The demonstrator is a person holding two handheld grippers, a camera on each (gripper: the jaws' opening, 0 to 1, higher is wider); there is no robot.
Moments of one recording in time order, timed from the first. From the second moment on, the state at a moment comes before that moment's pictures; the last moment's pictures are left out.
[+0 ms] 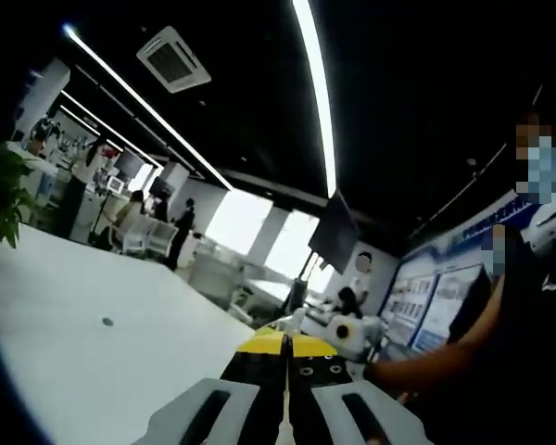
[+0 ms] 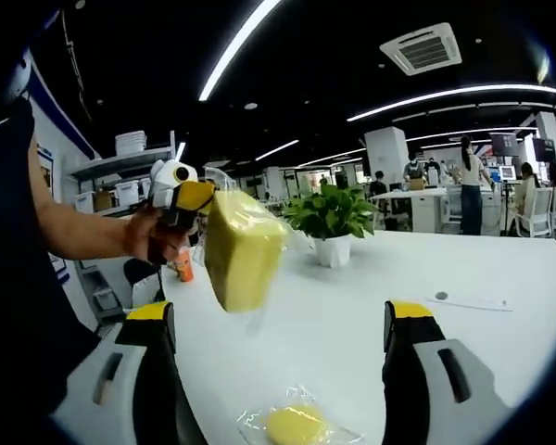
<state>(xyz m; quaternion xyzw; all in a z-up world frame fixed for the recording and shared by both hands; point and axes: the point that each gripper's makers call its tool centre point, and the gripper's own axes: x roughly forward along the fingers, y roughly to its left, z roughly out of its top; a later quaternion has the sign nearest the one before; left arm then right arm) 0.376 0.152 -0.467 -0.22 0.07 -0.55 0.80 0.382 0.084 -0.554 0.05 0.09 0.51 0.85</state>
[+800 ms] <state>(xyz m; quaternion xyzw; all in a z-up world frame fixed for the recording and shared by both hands) 0.353 0.133 -0.468 -0.24 0.07 -0.59 0.77 0.356 0.117 -0.548 0.13 0.08 0.58 0.80</state>
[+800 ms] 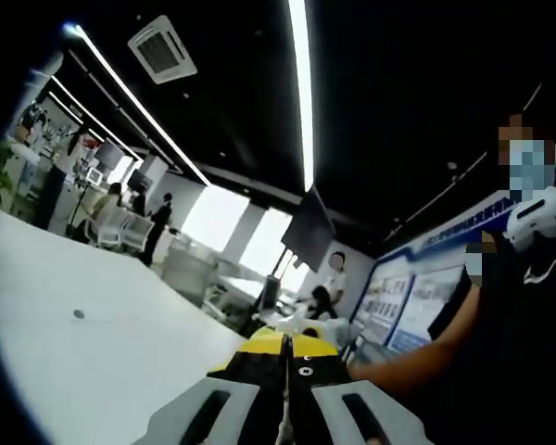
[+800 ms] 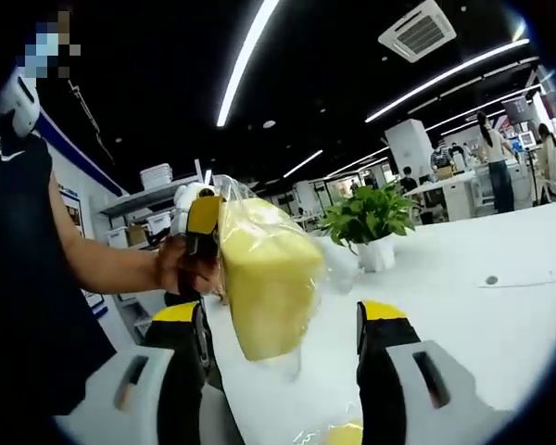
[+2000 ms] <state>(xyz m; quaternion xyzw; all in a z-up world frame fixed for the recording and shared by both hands) 0.354 0.150 -0.491 -0.23 0.09 -0.56 0.79 0.338 0.130 -0.548 0.09 0.15 0.61 0.78</state>
